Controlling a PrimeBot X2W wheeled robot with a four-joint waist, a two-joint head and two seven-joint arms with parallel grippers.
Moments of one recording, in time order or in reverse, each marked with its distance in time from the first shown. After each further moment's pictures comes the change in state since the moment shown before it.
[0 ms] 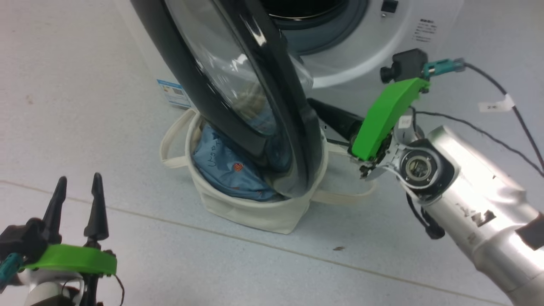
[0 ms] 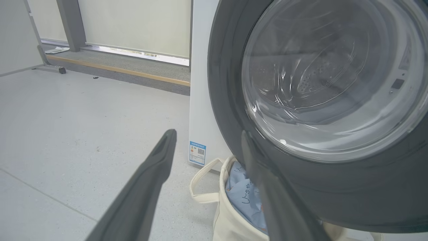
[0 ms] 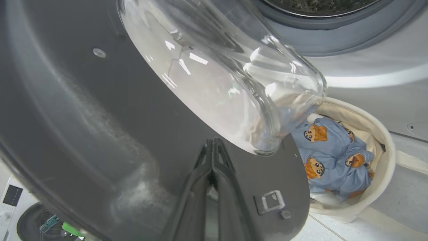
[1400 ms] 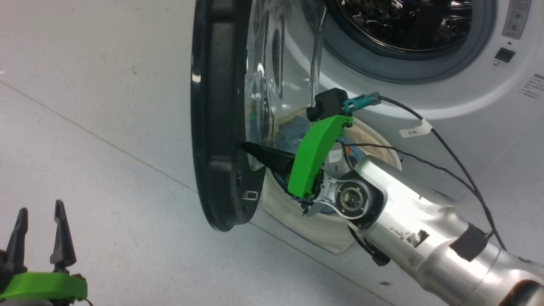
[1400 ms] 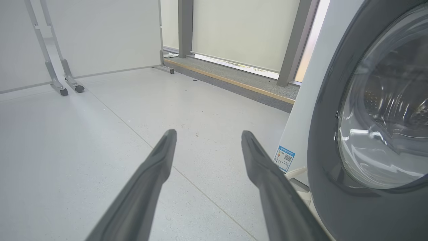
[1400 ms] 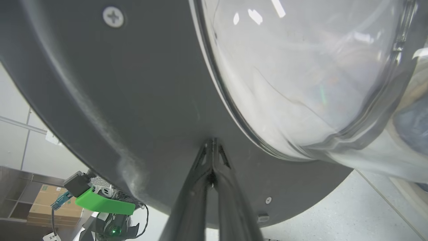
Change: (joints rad) left arm 0.095 0.019 0.124 -0.014 -0.003 0.000 0.000; right arm -0.003 0.173 0.171 0.083 0.020 0.000 -0.037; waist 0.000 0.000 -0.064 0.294
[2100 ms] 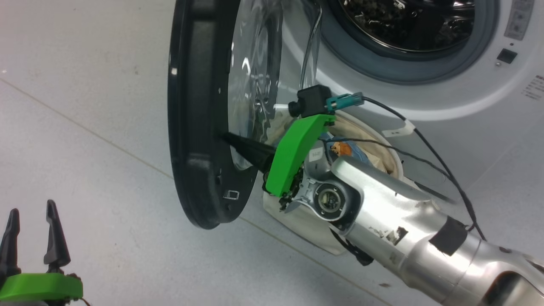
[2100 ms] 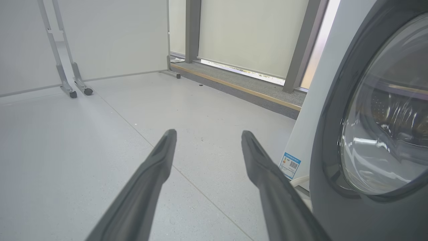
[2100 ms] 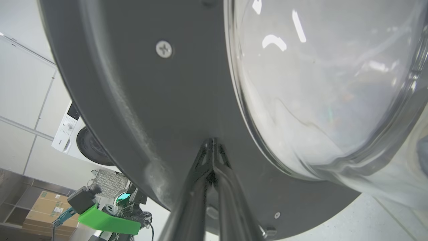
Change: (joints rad) left arm 0.008 -0.017 0.044 -0.027 0.010 0.000 0.000; right arm -0.068 0.069 0.093 0.055 0.056 0.000 -0.132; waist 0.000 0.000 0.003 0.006
